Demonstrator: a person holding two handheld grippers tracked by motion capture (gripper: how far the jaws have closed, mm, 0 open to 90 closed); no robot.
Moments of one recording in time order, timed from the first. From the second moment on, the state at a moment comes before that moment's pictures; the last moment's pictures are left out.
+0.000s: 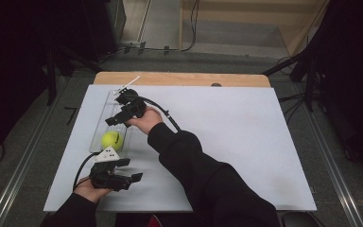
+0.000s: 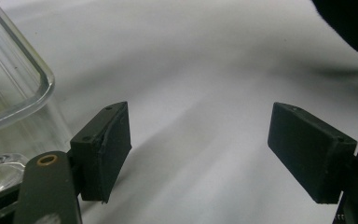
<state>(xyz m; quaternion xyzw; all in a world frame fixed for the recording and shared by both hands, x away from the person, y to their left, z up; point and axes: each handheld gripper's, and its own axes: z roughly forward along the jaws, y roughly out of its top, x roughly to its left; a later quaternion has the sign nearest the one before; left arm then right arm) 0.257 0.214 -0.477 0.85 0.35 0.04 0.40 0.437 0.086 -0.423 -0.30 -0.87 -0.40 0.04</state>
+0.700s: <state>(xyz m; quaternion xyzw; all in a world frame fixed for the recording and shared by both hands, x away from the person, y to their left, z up) 0.257 0.212 -0.477 0.84 0.35 0.04 0.40 0.430 0.038 -0.418 -0.32 -0.86 -0.40 0.04</state>
